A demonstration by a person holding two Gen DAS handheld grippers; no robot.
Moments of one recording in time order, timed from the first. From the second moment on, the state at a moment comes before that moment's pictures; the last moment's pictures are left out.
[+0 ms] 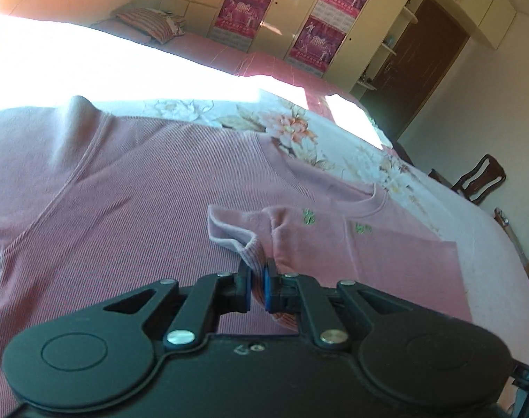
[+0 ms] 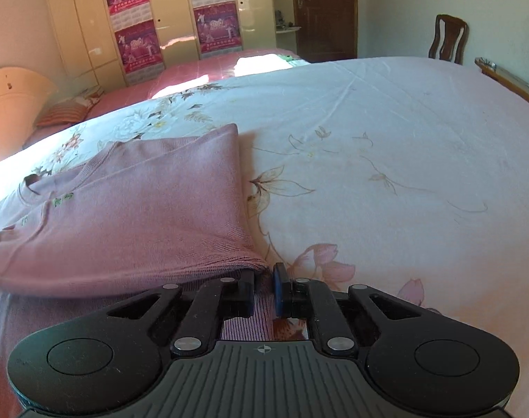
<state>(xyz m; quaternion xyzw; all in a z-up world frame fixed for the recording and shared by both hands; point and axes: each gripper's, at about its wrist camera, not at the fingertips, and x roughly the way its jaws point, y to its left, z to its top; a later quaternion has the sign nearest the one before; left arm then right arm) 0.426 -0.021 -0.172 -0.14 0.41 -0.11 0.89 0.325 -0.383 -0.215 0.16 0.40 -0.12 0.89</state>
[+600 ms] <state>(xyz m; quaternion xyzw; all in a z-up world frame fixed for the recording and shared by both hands) 0.439 -0.057 -0.155 -0.07 0.39 -0.13 0.91 0.392 -0.399 -0.192 0.17 0.39 -0.07 0.90</state>
